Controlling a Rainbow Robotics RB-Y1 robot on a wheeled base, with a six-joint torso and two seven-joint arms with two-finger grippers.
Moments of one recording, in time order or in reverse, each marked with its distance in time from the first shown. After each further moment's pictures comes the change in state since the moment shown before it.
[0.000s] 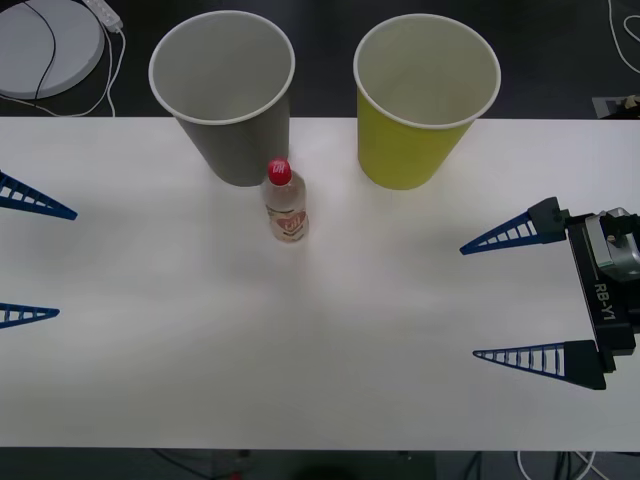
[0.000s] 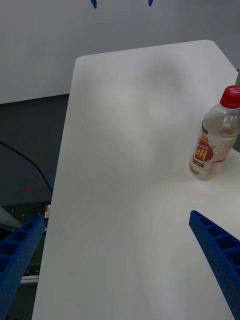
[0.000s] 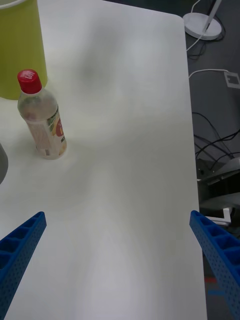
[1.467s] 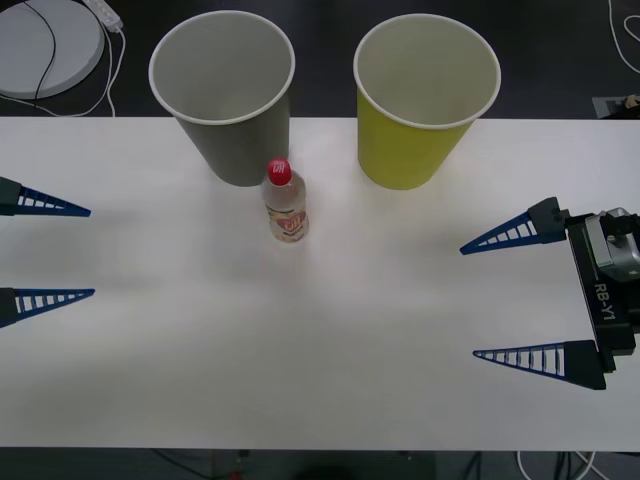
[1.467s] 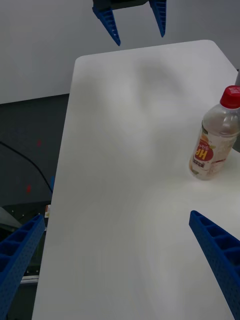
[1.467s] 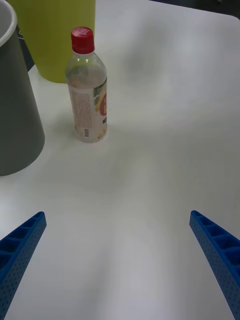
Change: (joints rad) right arm 0.000 0.000 0.000 0.000 0.000 0.000 0.000; left arm 0.017 0.139 -0.369 0.237 0.230 0.399 -0.354
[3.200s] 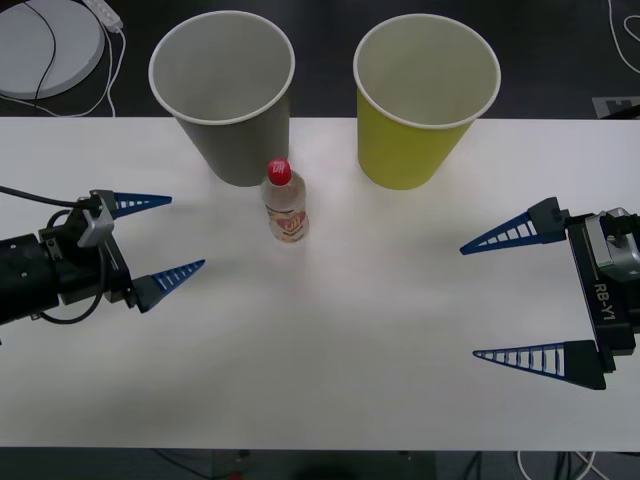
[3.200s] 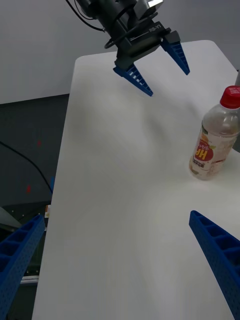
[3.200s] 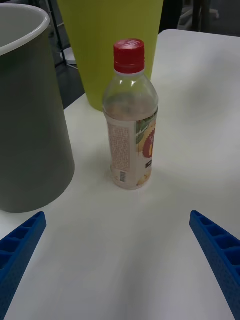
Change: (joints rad) right arm 0.000 0.000 0.000 0.000 0.000 0.000 0.000; left arm -0.029 -0.284 -0.228 -0.119 -0.080 0.523 -0.045
